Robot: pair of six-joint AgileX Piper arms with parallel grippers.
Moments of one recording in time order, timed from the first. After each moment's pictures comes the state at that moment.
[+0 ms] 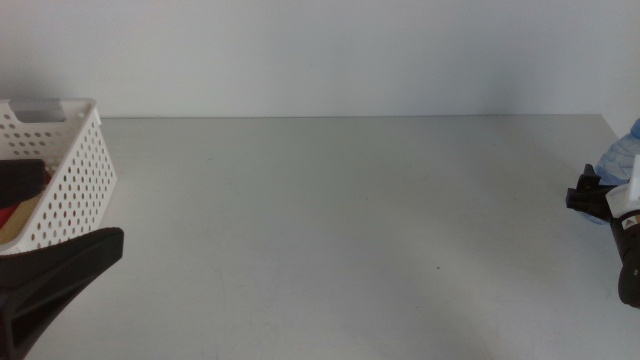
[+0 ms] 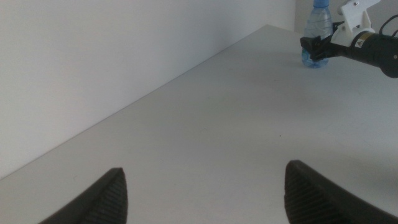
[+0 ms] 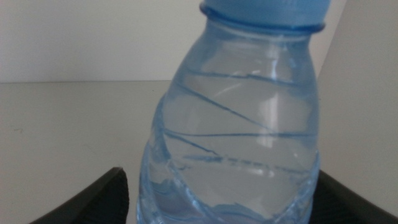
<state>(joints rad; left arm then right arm) -0.67 0.50 -0.75 0.02 0.62 0.12 -0.06 2.00 -0.66 0.32 -1.10 -0.21</state>
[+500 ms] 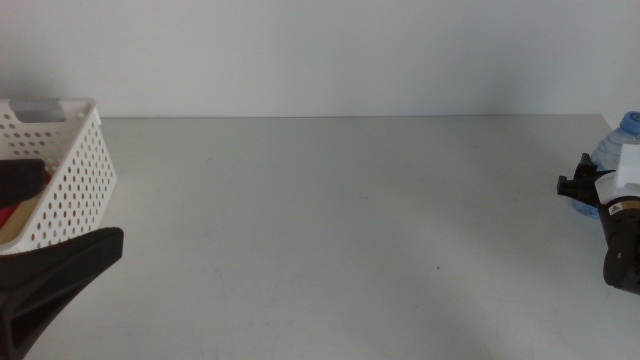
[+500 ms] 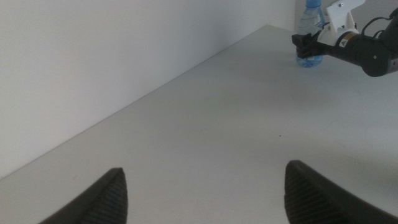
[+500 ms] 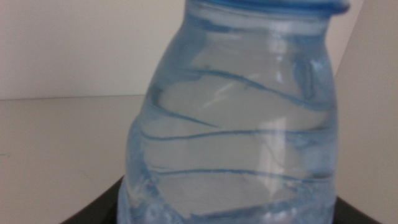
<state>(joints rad) -0.67 0.50 -0.75 0.02 0.62 0.12 -0.06 2.09 -0.79 0.33 -1.09 -0.21</state>
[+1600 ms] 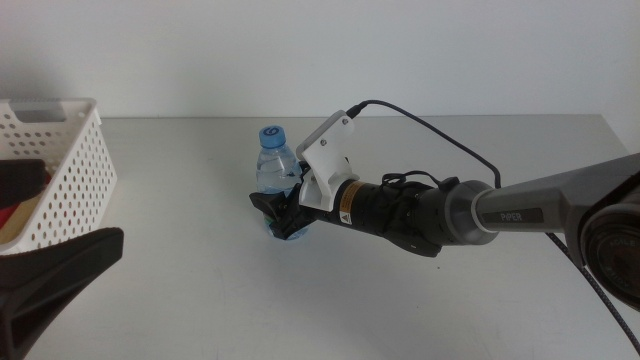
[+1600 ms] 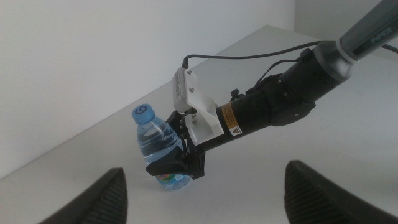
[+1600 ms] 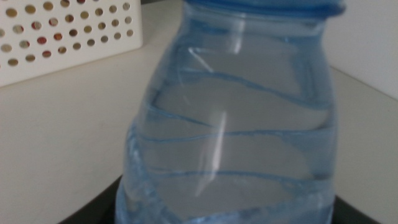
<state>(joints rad) -0.67 0.50 -0.75 0.02 0.62 0.12 0.58 2.22 -1.35 -0.60 -0.63 0.39</state>
